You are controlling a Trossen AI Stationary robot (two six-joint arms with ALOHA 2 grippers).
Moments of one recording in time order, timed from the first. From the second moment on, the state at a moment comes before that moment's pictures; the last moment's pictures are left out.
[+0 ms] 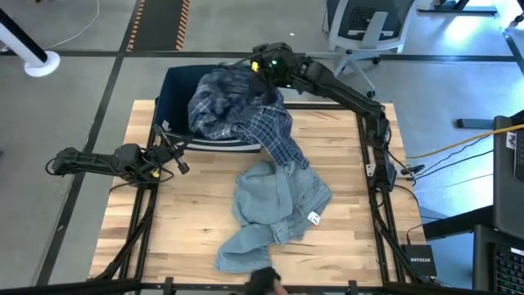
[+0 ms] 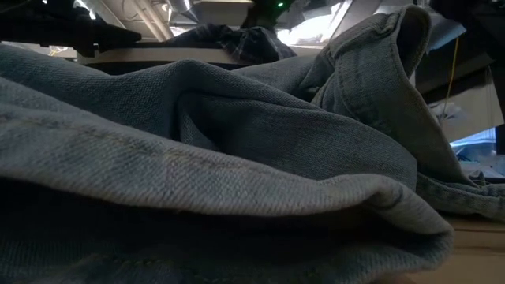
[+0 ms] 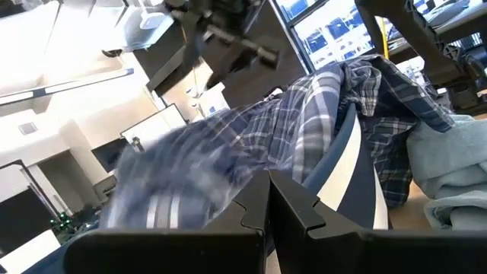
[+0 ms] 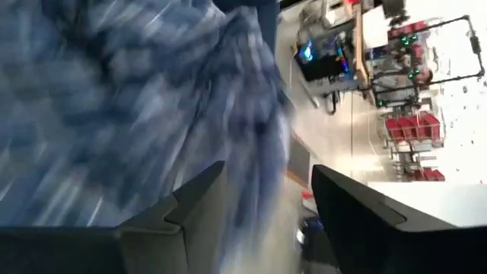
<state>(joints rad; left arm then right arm) -0.08 0.19 0.14 0.27 -0.65 0.65 -0.41 2.04 2.33 -0.79 0.14 -1.10</state>
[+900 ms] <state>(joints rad) -0.08 0.19 0.14 0.27 -0.65 0.65 -0.18 1.51 1.75 -1.28 0.31 -0.68</state>
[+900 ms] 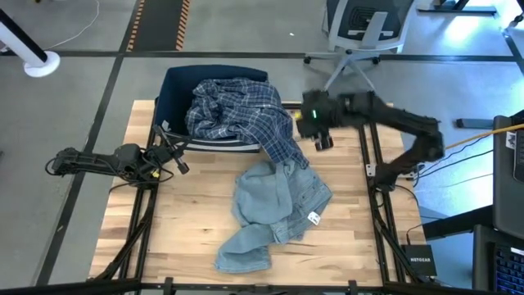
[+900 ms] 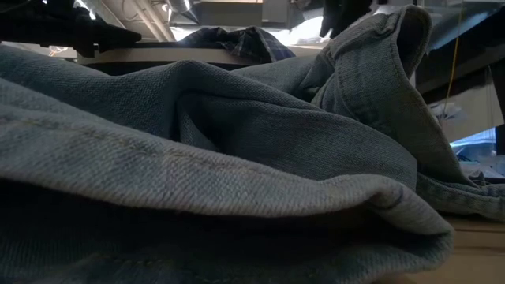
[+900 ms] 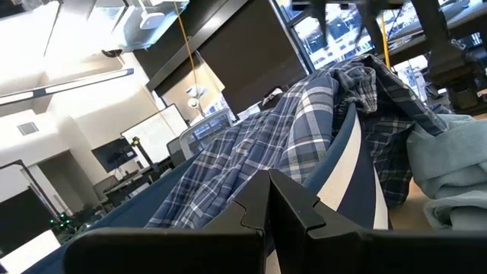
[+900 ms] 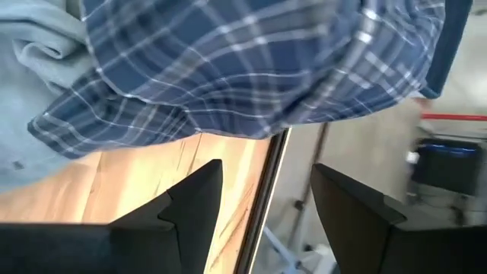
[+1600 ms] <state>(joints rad) -0.08 0.19 0.14 0.27 -0.65 0.65 0.35 1.32 0.88 -0.28 0.67 -0.56</state>
